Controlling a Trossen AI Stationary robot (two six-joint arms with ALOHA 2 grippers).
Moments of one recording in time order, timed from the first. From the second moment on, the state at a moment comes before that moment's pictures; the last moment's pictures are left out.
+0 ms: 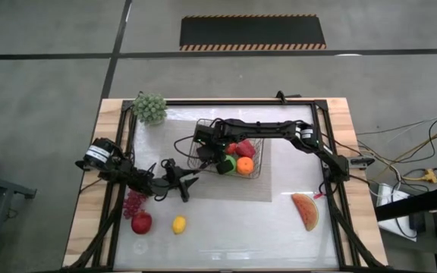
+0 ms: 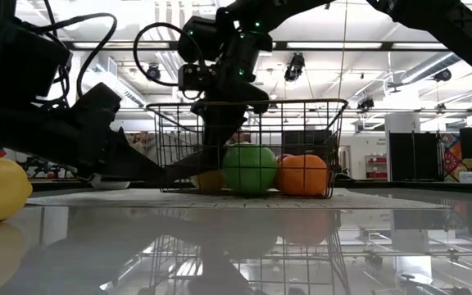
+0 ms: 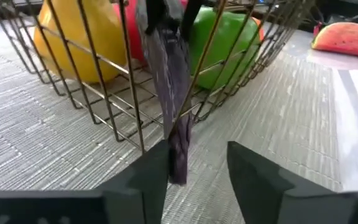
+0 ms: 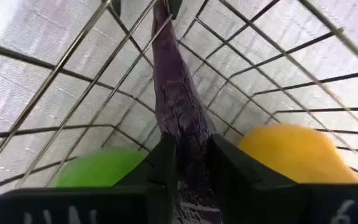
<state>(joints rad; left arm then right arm) -0.36 1.84 0.22 1.23 -0.73 -0.47 -0.15 2.28 2.04 -0.98 -0.11 -0.63</state>
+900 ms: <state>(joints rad) -0.36 1.77 0.18 1.22 -0.68 -0.51 -0.11 2.28 2.15 -1.15 0.21 -0.67</state>
